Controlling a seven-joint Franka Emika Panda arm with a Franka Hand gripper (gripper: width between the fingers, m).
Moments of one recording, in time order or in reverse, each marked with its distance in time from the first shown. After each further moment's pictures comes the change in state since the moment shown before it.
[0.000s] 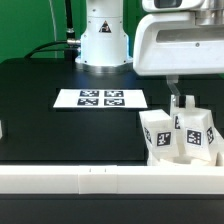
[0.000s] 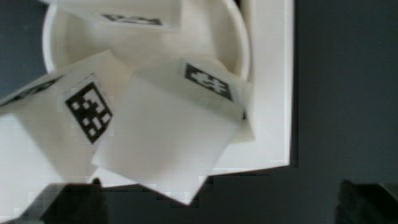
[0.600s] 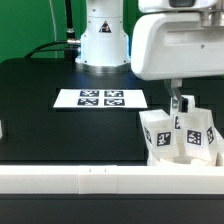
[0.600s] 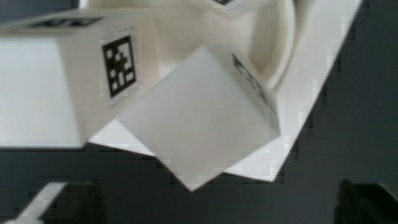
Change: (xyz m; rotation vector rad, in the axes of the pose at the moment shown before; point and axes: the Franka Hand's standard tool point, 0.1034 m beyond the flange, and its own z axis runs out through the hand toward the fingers) arm 0.001 0.002 0.002 -0.036 0.017 -0.449
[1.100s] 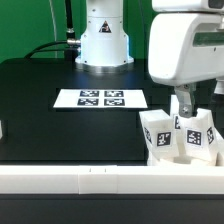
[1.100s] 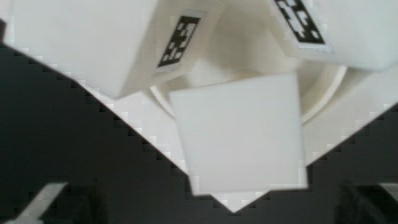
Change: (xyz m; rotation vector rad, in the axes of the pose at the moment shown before) arm -0.003 0.001 0.005 -0.024 -0.023 -0.419
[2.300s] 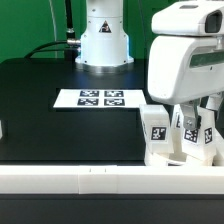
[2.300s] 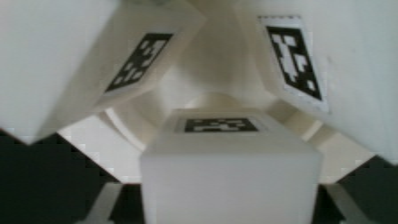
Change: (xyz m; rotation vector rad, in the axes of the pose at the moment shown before) arm -0.006 -0.009 0.021 0.007 -0.011 0.068
